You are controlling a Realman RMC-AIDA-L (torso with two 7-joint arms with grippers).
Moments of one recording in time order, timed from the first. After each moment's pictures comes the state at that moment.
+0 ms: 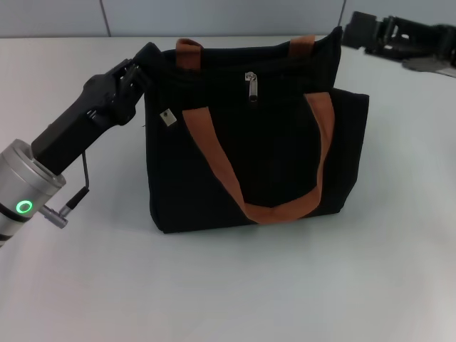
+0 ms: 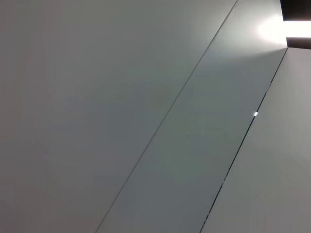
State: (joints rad) left arm -0.52 -2.08 0.71 0.07 1.28 1.71 -1.09; right arm 0.56 1.98 -0.78 -0.65 -1.54 -1.74 2.12
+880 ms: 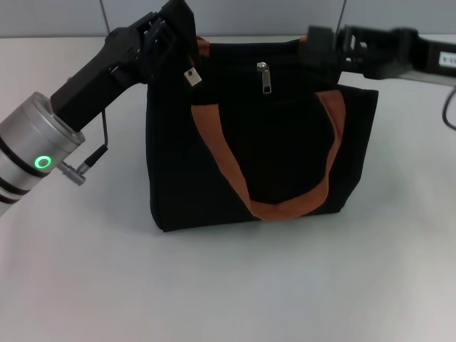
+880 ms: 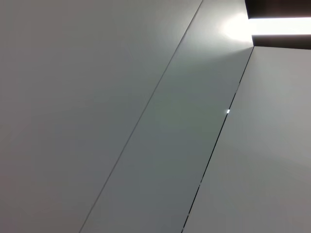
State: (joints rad) left arm -0.63 -2.08 0.70 0.11 1.28 1.70 -1.10; right arm 0.68 1.95 -0.78 -0.48 -1.62 -1.77 2.07
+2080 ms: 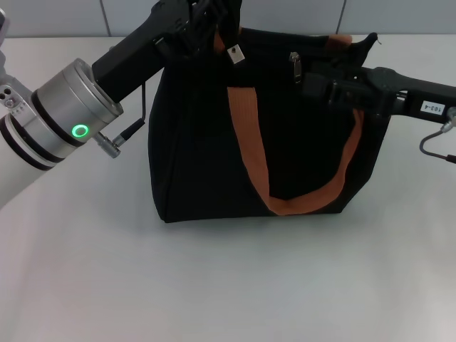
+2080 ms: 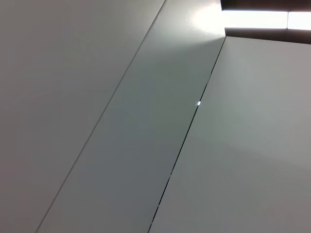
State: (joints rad) left arm -0.76 -2.08 0.71 0.07 1.29 1.68 -1.10; right arm 0.56 2.03 -0.79 -0.58 -1.64 -1.63 1.65
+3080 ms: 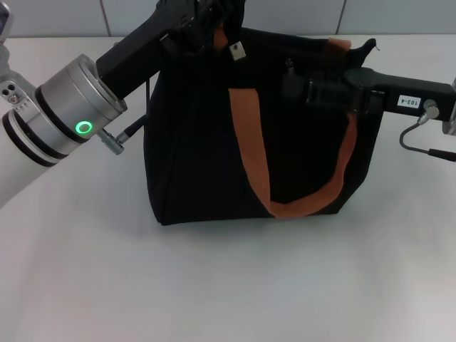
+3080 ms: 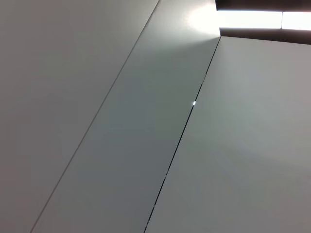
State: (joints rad) left arm -0.77 -2.08 0.71 0.06 1.29 1.69 -1.10; right arm 0.60 2.04 -0.84 -0.58 -1.65 -1.58 1.71
